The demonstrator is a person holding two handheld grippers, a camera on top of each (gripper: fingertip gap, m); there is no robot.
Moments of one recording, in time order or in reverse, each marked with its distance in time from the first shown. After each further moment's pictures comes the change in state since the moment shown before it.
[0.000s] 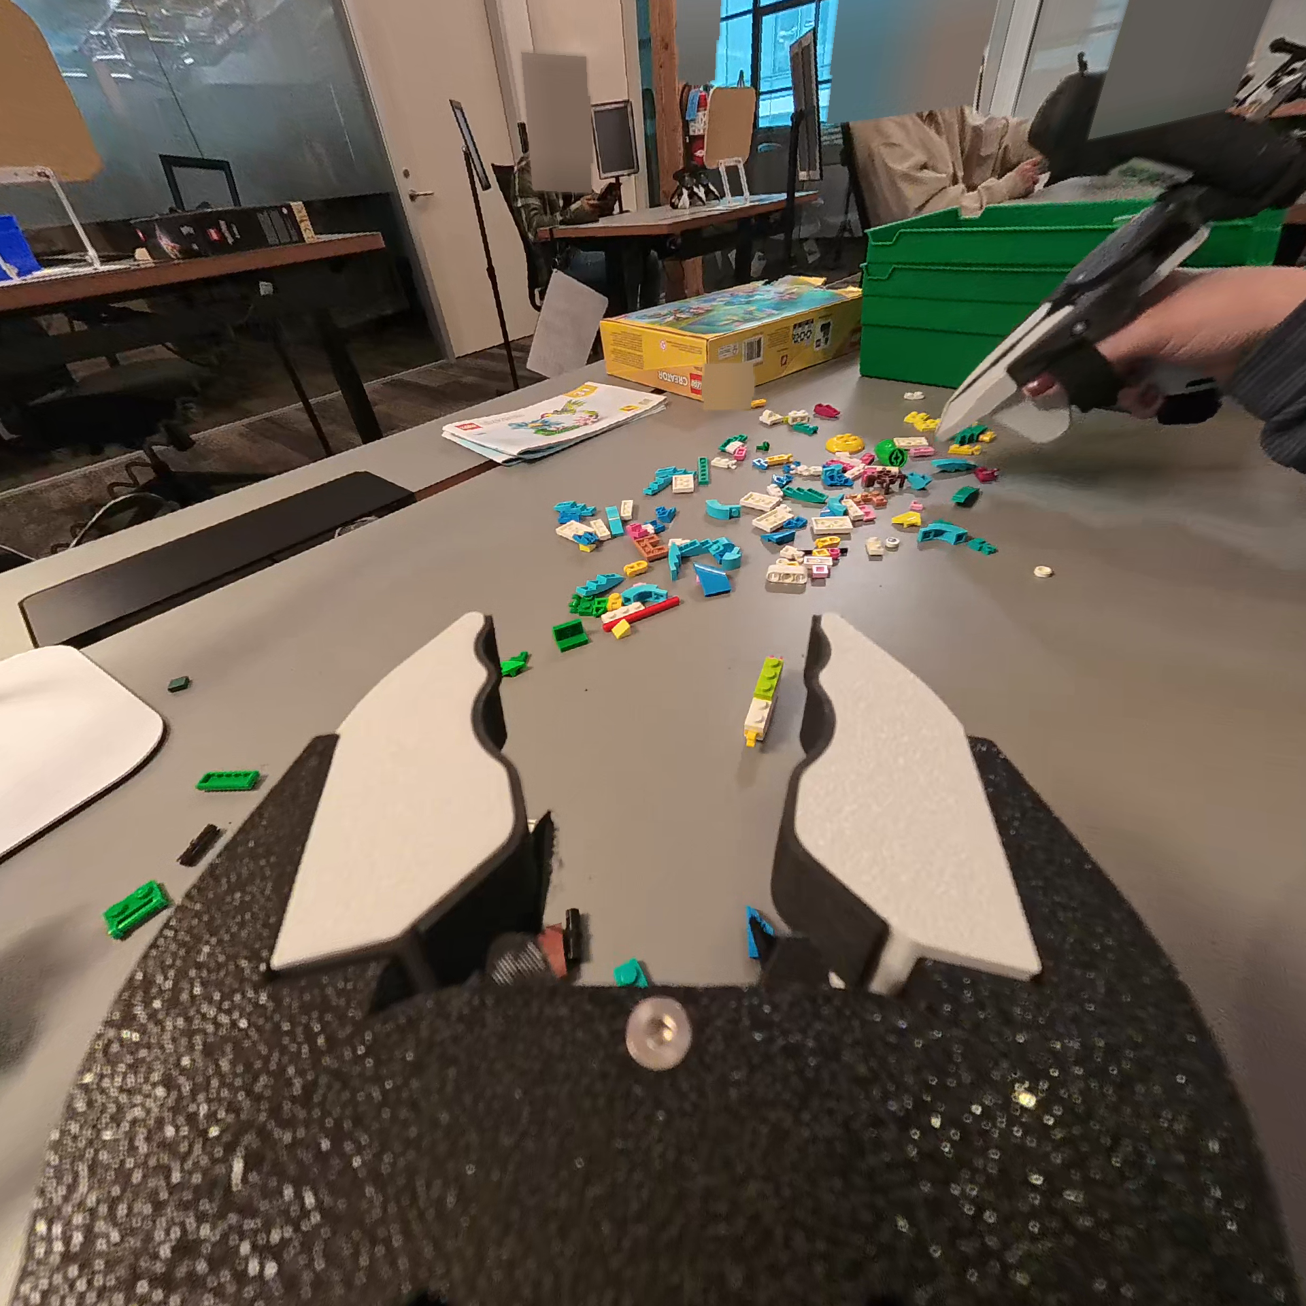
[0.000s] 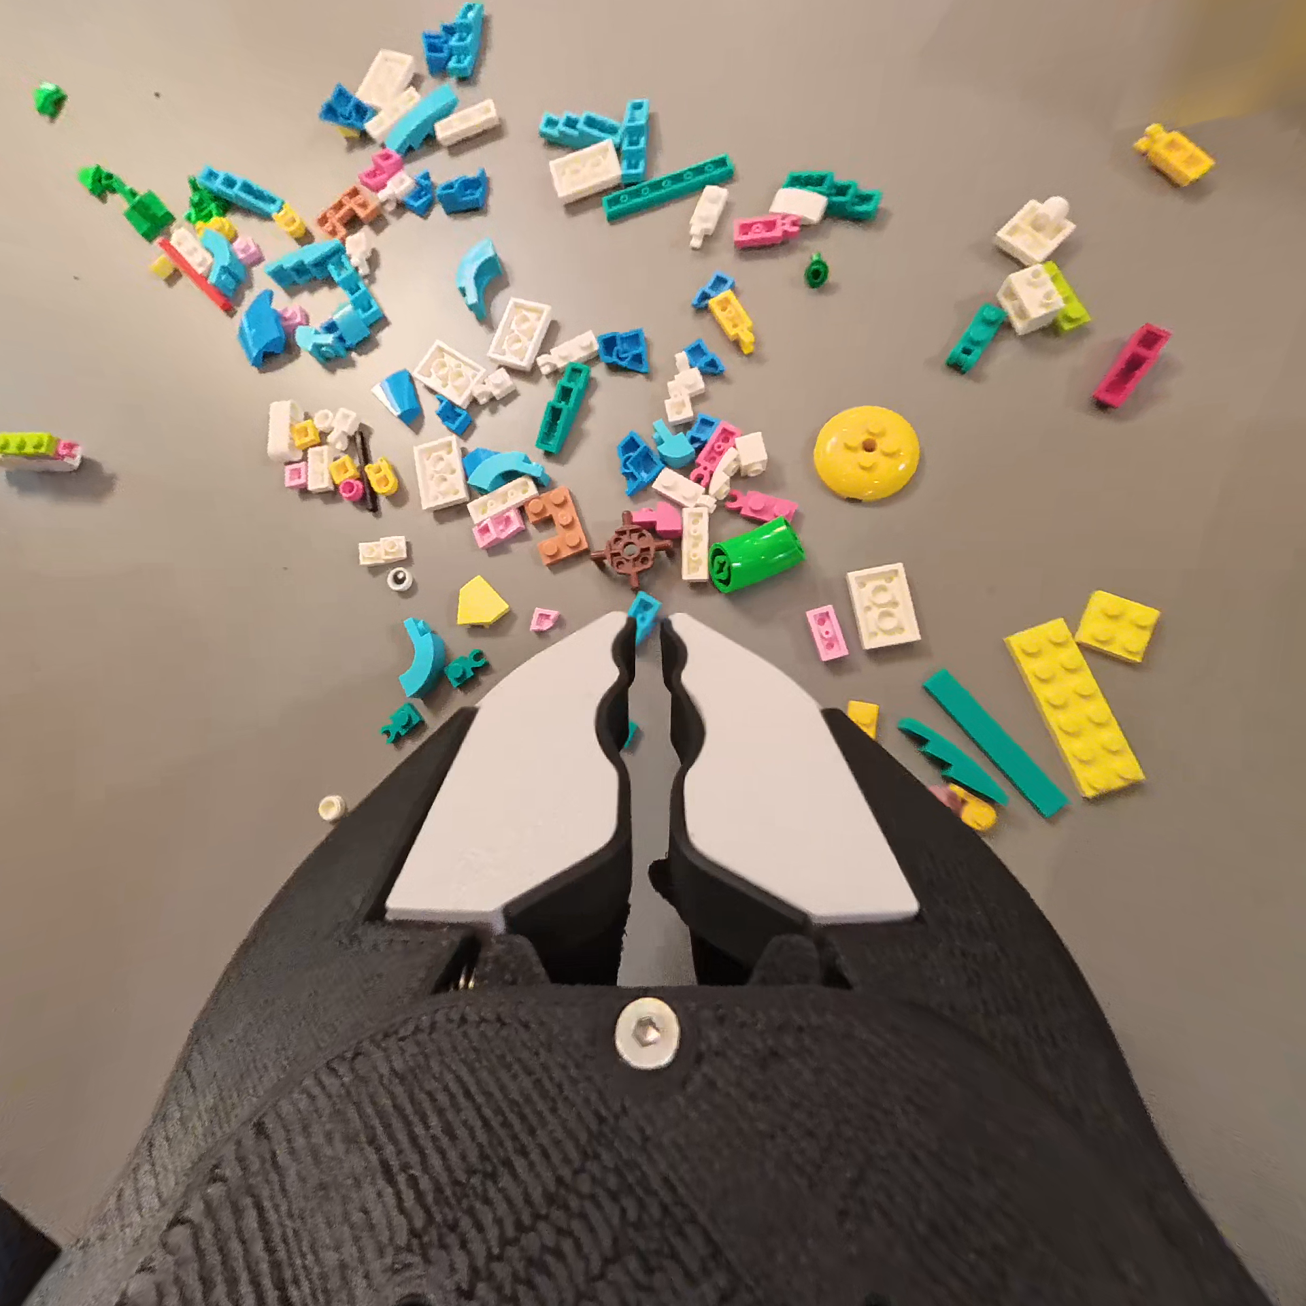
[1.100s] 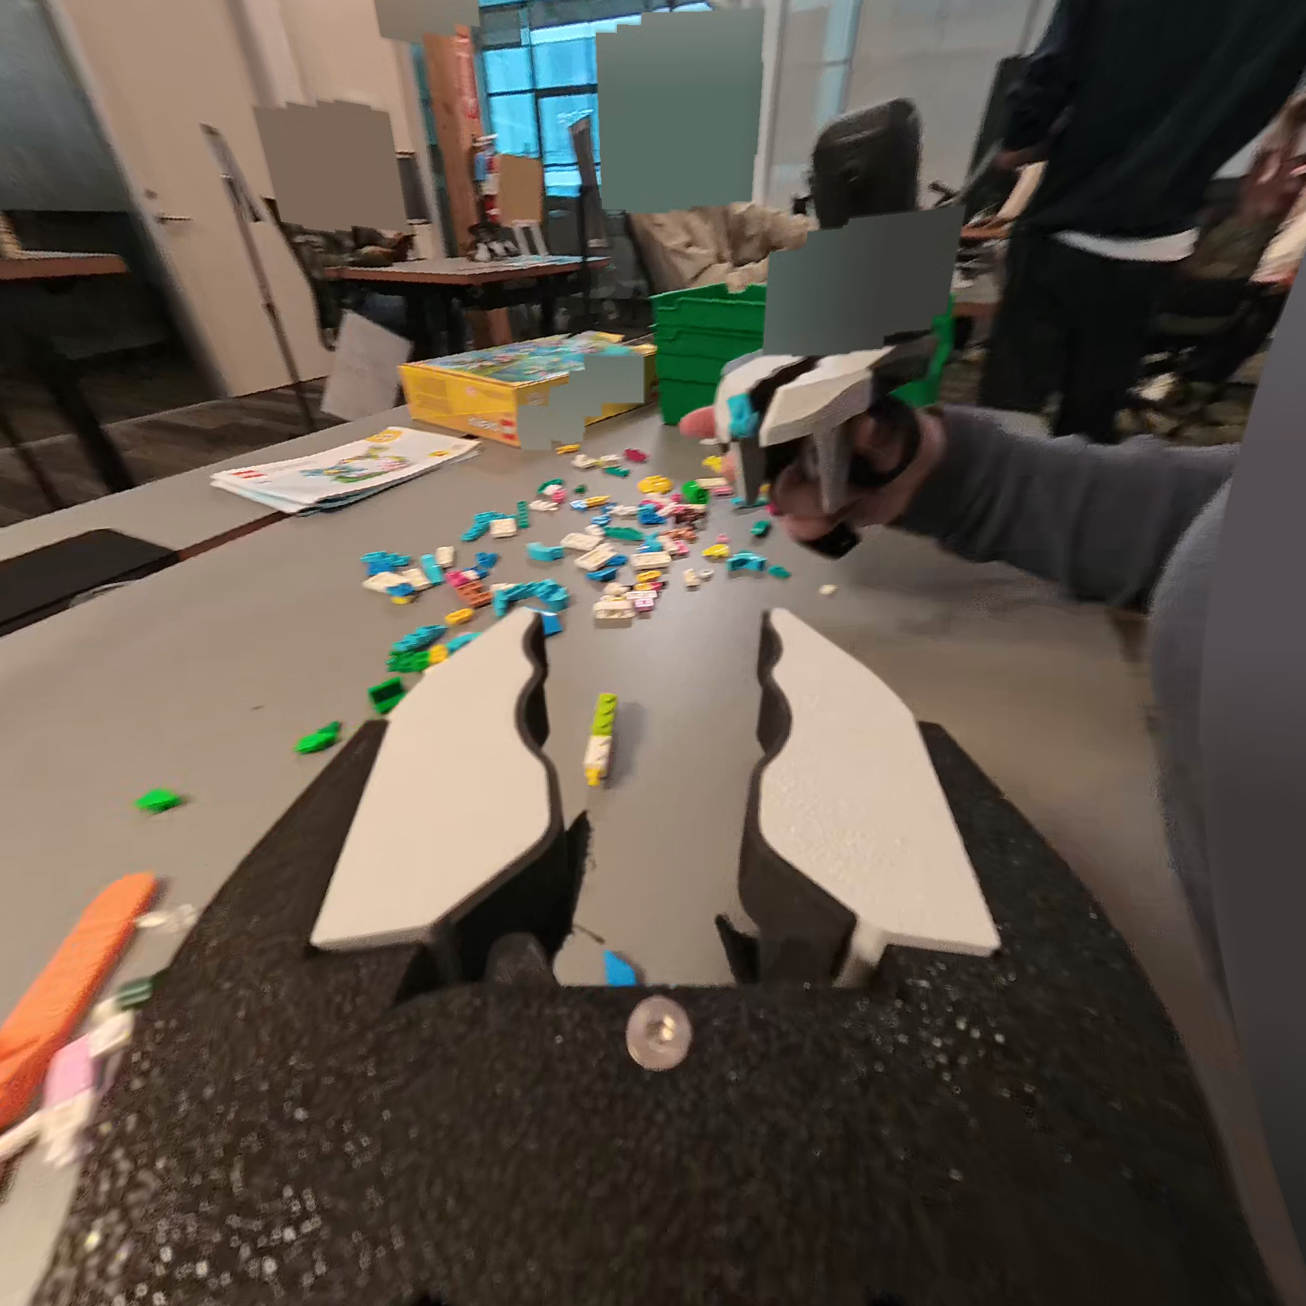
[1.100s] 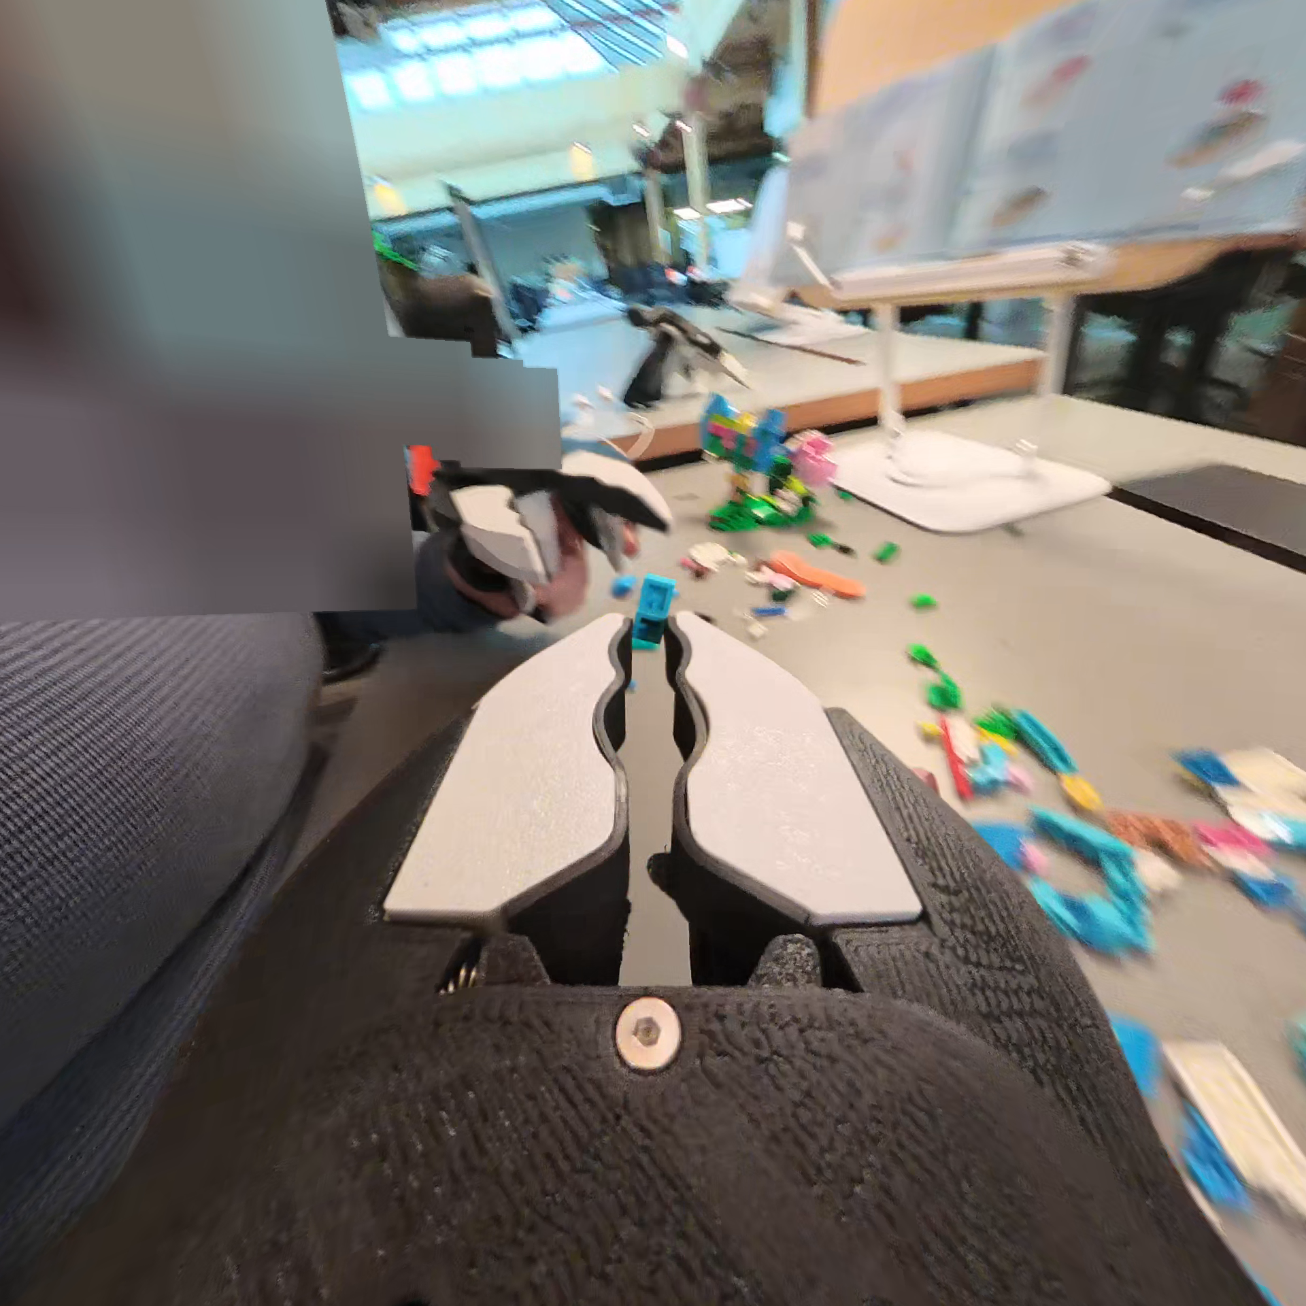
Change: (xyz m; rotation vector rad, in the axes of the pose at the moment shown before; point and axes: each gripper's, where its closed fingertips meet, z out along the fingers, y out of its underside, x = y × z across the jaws) left arm 0.050 -0.011 -0.002 0.069 0.299 -0.058; right arm -0.232 -0.059 -0.033 0.601 -0.963 -0.431
